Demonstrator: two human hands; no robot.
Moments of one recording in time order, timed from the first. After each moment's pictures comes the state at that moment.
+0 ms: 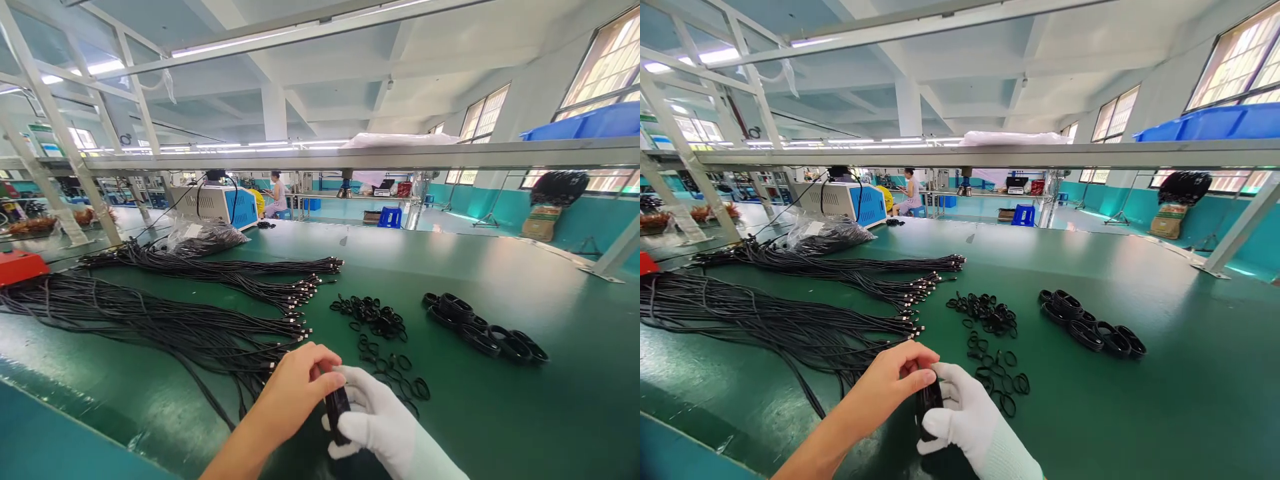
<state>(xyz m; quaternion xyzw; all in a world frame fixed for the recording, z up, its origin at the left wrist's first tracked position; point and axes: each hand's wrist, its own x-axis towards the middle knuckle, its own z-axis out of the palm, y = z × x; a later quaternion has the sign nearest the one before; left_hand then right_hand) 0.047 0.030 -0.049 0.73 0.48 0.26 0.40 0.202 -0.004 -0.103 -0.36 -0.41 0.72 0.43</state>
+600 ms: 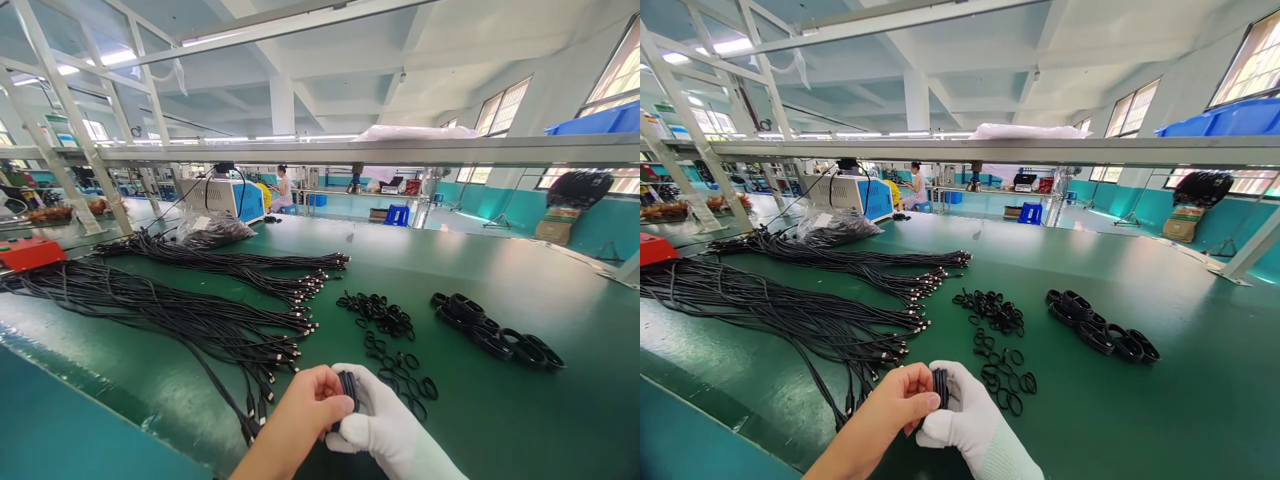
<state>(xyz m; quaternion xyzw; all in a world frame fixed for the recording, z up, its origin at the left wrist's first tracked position) 0.052 0.007 -0.074 0.52 0.45 0.32 0.65 0.197 -0.014 -0.094 -0.33 -0.38 0.74 0.44</state>
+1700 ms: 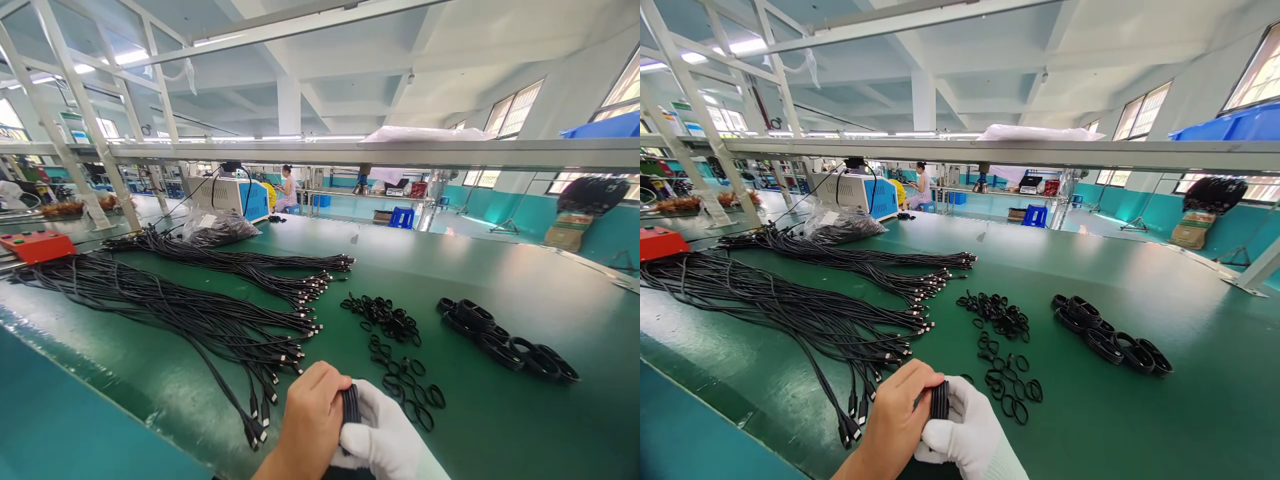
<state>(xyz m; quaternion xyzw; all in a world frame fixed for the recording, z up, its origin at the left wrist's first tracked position) 0.060 0.008 -0.099 0.77 0.41 0.47 0.13 0.190 -0.021 -0.106 -0.37 -0.36 0.73 0.44</state>
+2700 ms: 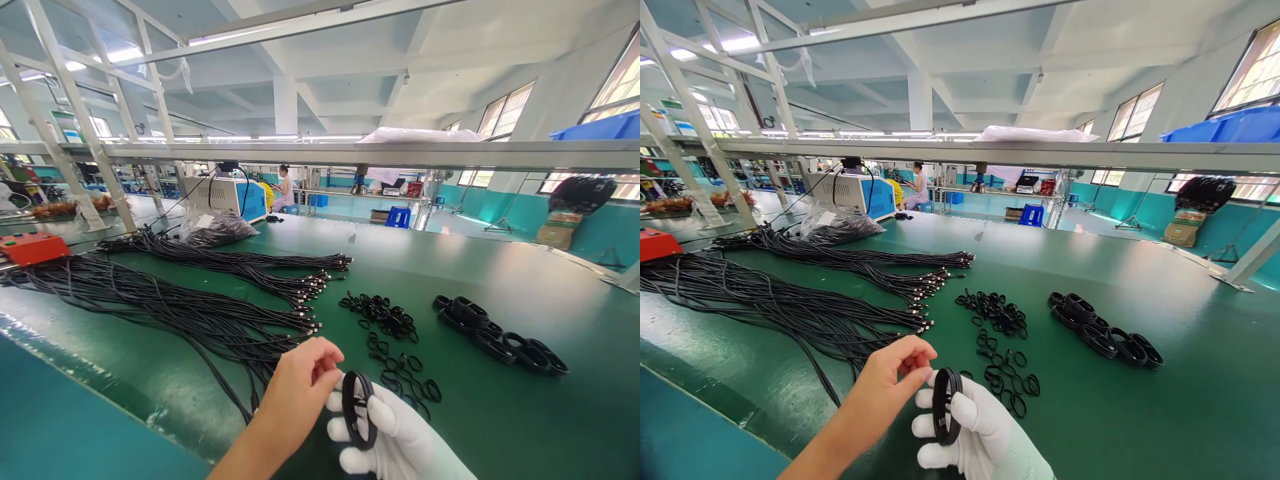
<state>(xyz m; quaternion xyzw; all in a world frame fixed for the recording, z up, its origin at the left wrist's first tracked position) 0.041 0.012 -0.039 0.71 0.48 0.35 0.38 0.206 -0.021 -0.091 -0.19 -0.27 0.84 0.42</state>
